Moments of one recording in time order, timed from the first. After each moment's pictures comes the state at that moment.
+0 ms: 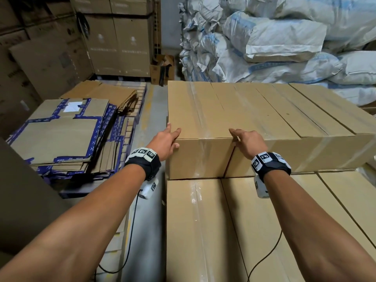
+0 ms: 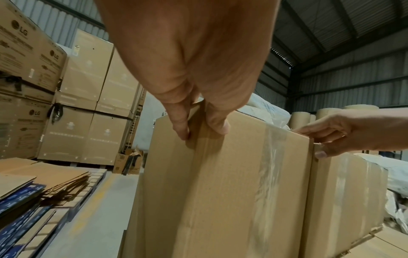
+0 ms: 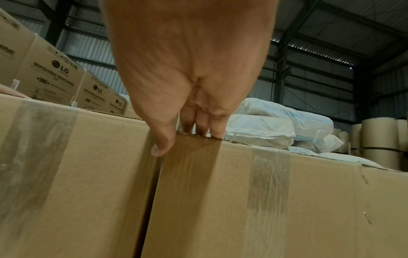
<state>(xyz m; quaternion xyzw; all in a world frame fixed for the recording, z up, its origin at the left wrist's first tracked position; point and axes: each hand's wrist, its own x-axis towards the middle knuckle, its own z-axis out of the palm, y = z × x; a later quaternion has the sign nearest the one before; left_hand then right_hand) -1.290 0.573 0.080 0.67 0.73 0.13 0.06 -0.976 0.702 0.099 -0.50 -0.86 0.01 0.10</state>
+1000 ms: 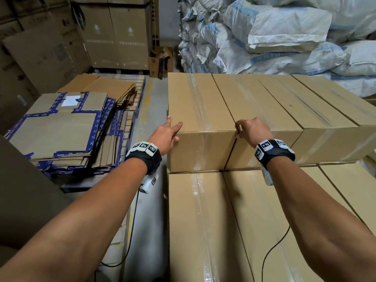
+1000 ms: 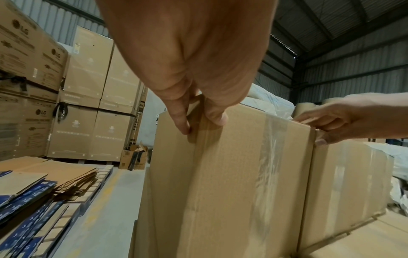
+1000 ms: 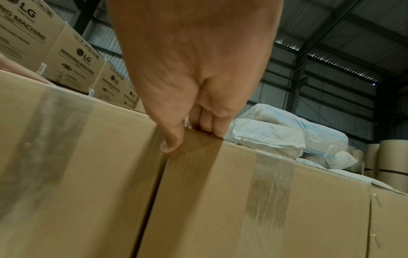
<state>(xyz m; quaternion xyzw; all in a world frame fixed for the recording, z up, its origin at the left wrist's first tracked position) -1.297 0.574 0.073 0.69 0.71 0.13 0.04 -0.982 0.705 0.118 -0.54 -0.84 -0.03 0.06</state>
